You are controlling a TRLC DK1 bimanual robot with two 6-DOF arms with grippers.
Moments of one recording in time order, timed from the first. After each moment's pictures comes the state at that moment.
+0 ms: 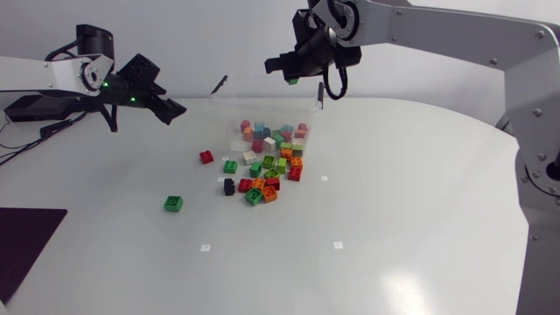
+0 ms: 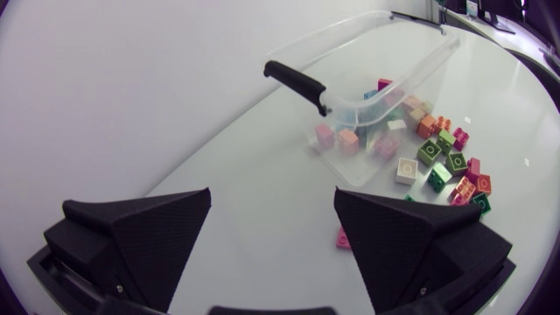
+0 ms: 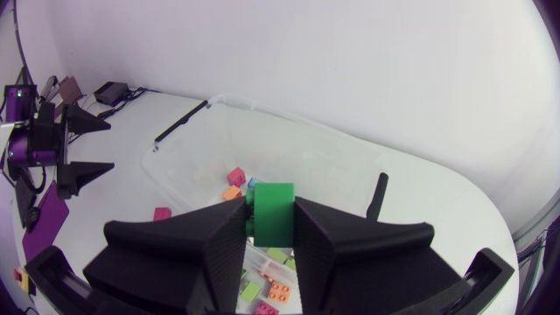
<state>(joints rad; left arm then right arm) 0.07 2.02 1.55 -0.20 0.40 0.72 0.45 2.15 2.04 -0.51 0.04 0.08</state>
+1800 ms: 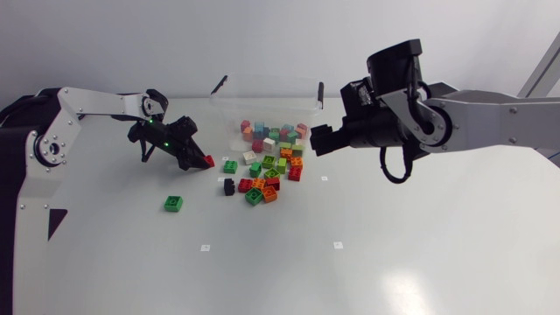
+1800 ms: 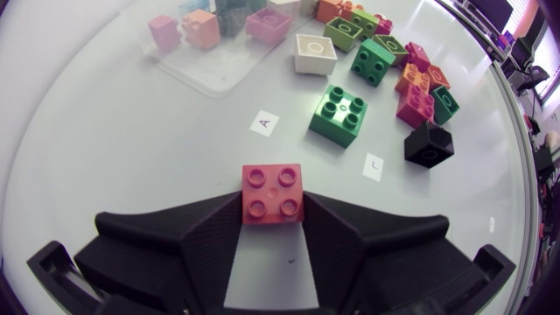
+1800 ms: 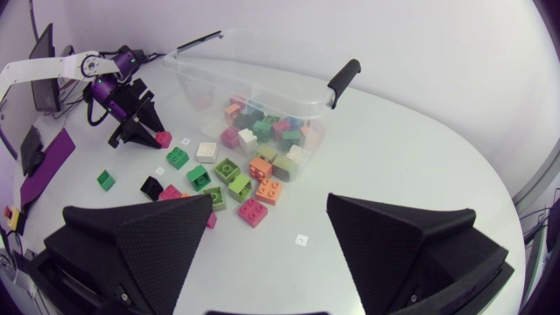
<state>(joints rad) 0.03 2.51 1.94 -0.79 0.60 1.12 0.42 1.59 1.04 -0.09 -0.02 0.01</state>
